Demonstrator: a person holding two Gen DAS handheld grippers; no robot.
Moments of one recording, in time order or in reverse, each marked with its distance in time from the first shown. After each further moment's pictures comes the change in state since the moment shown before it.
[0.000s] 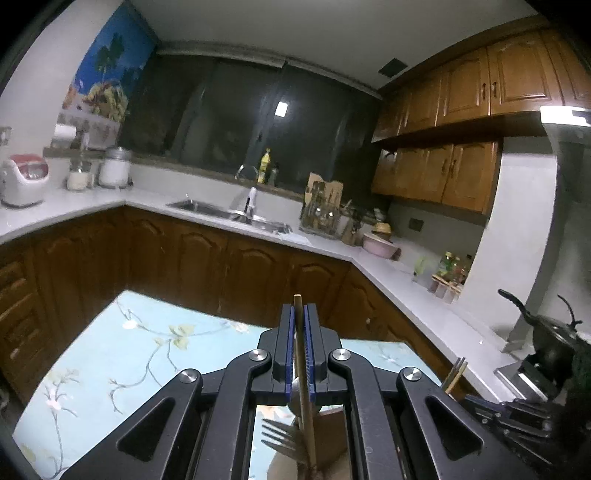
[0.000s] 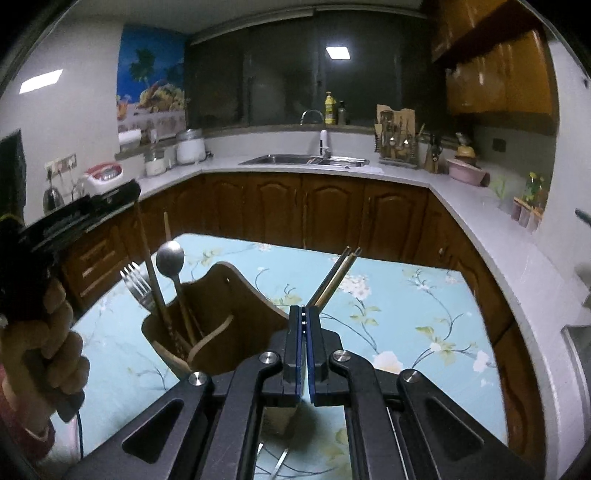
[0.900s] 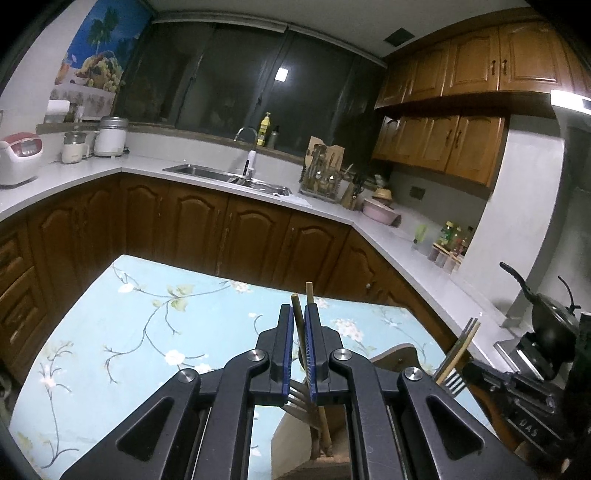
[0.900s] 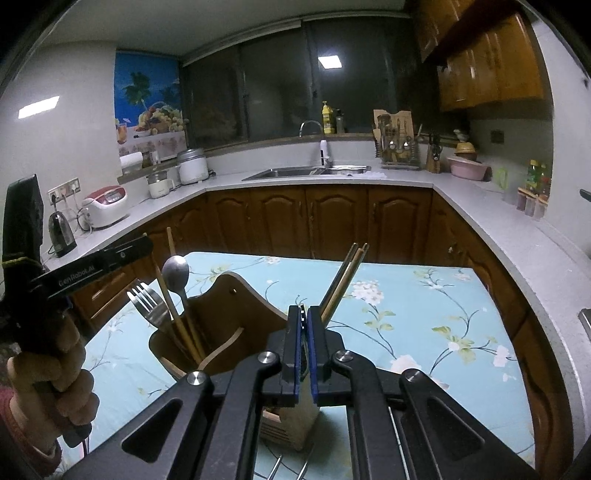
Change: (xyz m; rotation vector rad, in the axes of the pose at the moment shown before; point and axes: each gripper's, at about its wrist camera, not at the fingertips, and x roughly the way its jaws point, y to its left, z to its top) left arm 0.018 0.016 0.036 -0.005 0.130 -0.006; right arm 0.006 -0.003 -0.005 0.048 -0.040 0.043
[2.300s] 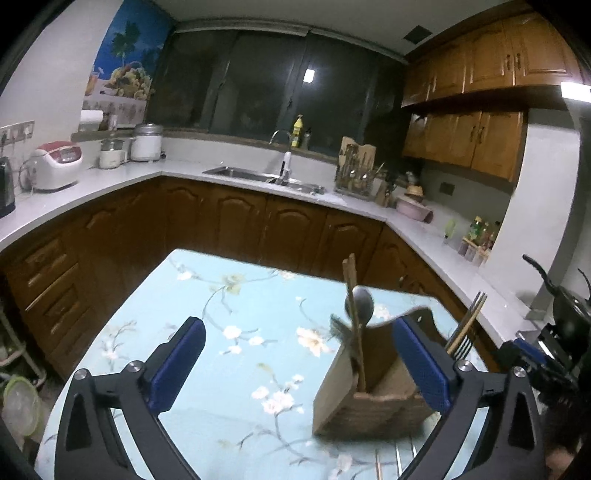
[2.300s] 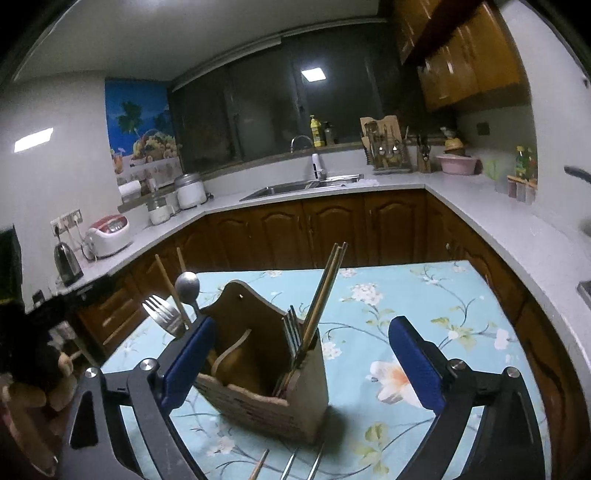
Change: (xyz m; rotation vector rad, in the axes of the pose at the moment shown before) left arm -0.081 -0.019 -0.022 0.020 0.015 0.154; right arm -0.035 -0.011 -0.010 0.120 -0.066 0.022
